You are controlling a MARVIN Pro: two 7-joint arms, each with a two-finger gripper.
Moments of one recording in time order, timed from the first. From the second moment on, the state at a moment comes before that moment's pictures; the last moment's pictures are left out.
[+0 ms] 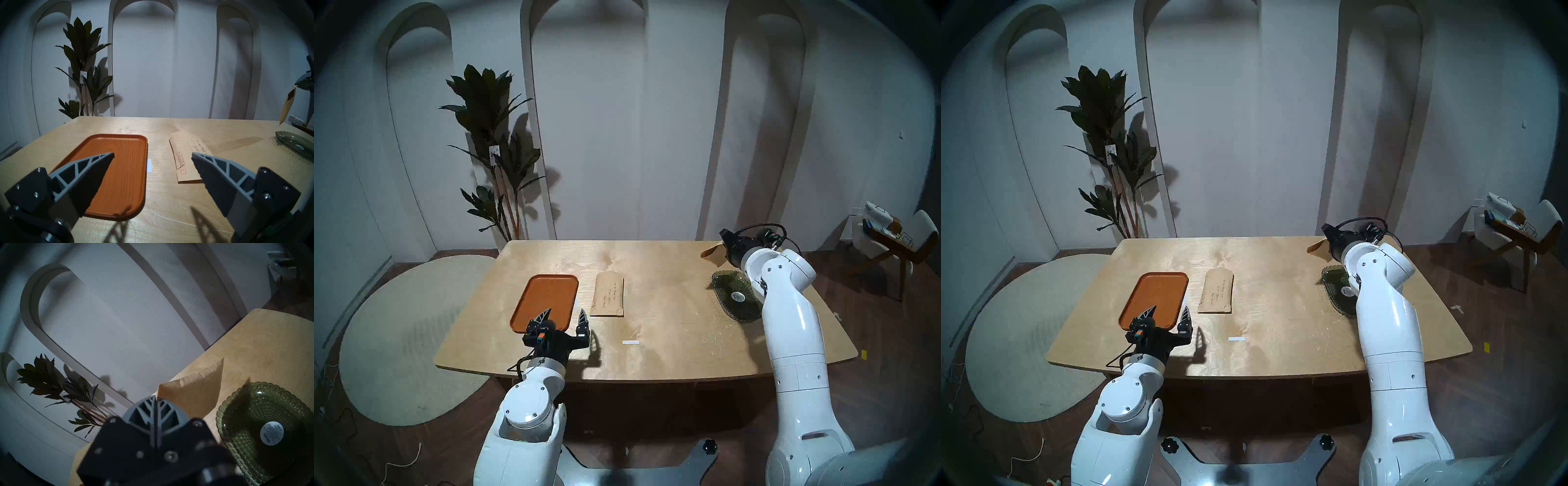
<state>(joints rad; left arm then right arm) 1.91 -1.57 -1.53 -1.79 0.00 -0.02 0.01 -1.30 -1.46 1.71 -1.65 0.93 0.57 -0.35</state>
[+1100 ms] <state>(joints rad) 1.91 -1.57 -1.53 -1.79 0.00 -0.02 0.01 -1.34 -1.42 1.70 -1.58 0.95 0.58 -0.29</state>
